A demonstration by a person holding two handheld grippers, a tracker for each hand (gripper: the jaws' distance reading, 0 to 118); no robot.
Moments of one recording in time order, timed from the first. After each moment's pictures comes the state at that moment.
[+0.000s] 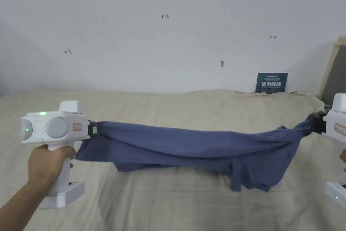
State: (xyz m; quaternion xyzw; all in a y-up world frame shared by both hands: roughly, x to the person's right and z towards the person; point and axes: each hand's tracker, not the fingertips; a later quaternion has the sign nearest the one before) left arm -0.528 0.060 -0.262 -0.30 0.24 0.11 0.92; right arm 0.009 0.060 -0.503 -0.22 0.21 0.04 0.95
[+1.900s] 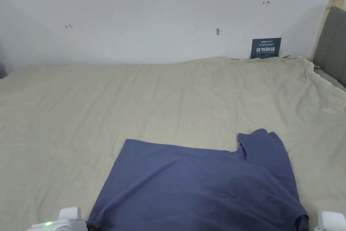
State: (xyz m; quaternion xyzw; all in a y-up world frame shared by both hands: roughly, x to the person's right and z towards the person) left arm -0.408 -0.130 -0.034 -0.49 0.29 0.17 0.81; right arm 0.087 -0.112 -0.243 -0.47 0.14 0.11 0.86
